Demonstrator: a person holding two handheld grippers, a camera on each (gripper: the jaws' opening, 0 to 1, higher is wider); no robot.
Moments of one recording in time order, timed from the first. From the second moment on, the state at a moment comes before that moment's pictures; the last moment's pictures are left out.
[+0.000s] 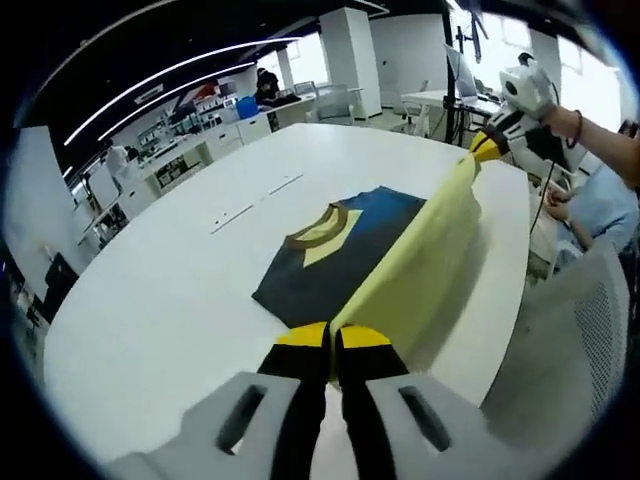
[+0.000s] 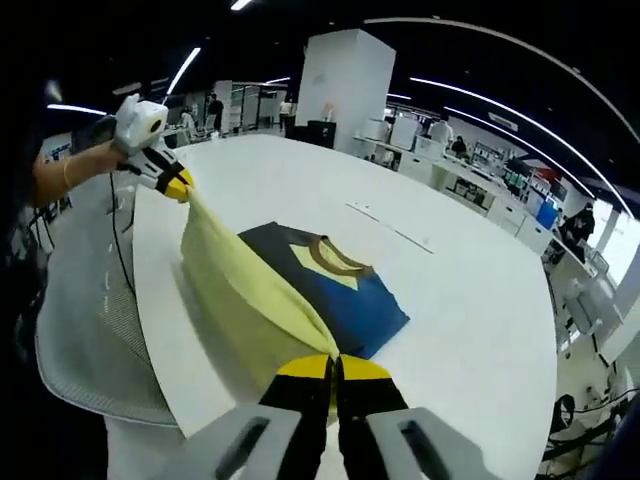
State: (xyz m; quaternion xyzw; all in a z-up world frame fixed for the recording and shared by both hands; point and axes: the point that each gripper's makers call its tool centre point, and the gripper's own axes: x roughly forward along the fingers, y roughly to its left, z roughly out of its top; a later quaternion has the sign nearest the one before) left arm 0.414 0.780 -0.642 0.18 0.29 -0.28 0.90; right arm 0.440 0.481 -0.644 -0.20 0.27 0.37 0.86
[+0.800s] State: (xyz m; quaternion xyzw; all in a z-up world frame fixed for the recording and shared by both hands) left arm 0.492 0.792 -0.616 0.13 0.24 -0.20 0.94; right arm 0.516 0.493 -0.612 -0.21 0.23 0.31 0.90
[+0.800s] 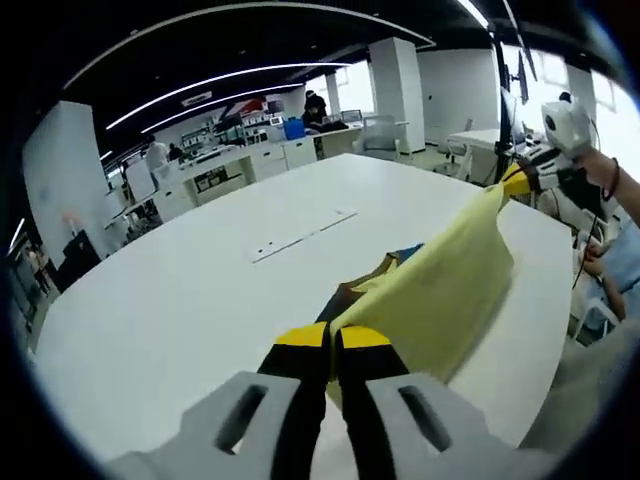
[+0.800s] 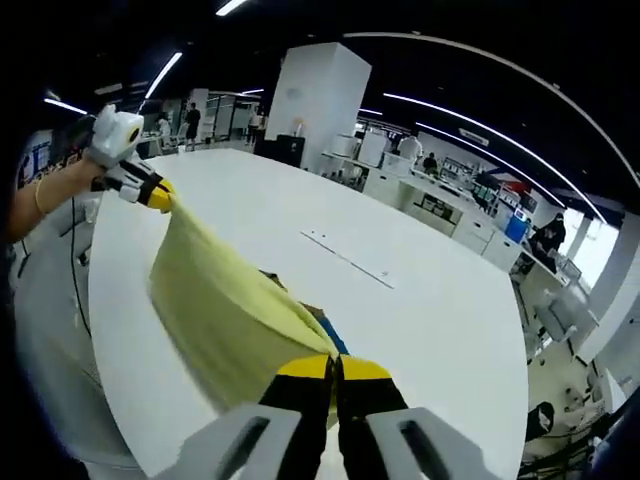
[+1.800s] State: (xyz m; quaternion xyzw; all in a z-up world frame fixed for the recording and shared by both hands) left arm 0.568 0.805 -0.686 0.16 0.28 -0.15 0.93; right arm 0.594 0.506 -0.687 -0.17 0.30 0.30 0.89
